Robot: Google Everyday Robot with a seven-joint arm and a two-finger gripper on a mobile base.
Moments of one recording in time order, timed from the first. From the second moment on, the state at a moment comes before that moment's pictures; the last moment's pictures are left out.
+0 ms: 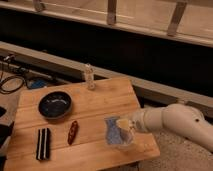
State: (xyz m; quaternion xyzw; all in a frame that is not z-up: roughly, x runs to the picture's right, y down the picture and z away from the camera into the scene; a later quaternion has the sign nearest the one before) arm 0.074 0.140 0.606 -0.25 -0.20 0.54 0.78
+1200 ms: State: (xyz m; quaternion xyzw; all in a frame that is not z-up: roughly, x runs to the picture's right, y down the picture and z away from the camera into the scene) arm 0.113 0.122 0.655 -0.24 -0.14 0.59 0.76
